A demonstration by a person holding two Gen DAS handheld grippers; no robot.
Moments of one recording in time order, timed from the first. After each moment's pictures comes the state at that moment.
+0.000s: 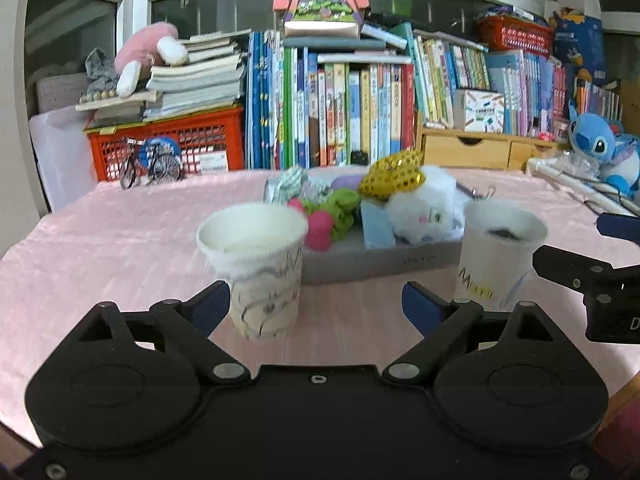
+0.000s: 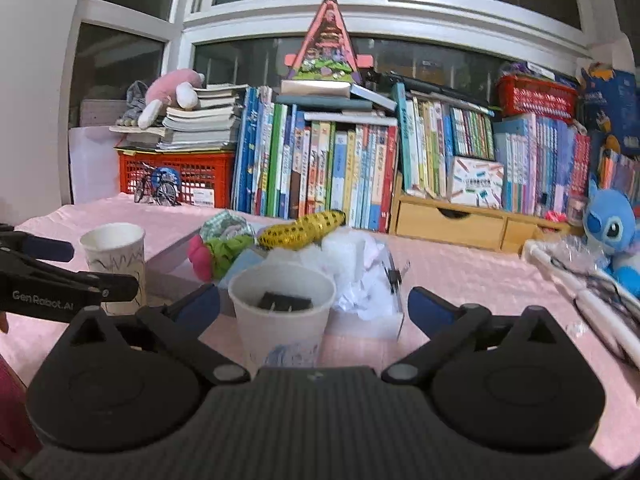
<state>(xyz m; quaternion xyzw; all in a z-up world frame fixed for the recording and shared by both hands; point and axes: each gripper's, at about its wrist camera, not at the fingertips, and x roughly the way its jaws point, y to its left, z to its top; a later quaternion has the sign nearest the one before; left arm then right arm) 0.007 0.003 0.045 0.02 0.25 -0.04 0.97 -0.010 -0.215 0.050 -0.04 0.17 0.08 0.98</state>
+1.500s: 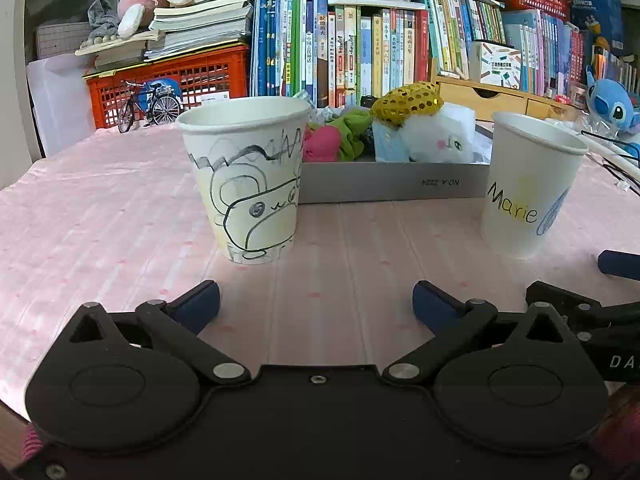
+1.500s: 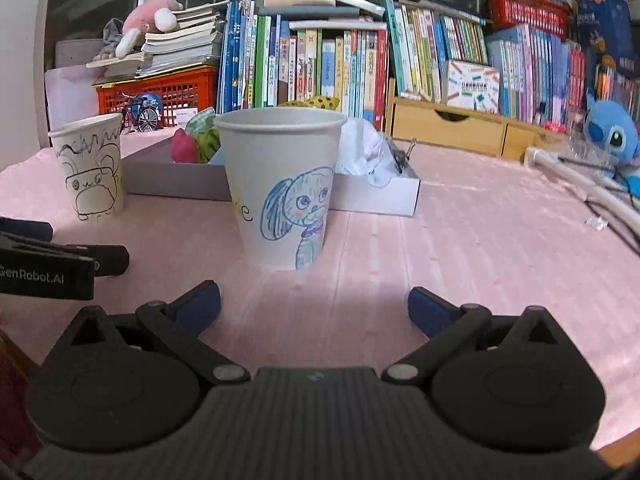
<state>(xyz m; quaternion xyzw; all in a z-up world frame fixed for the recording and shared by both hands) 0.020 0.000 -0.017 0.01 0.29 -0.03 0.96 0.000 -0.213 -0.024 -0.02 0.27 0.06 0.96</state>
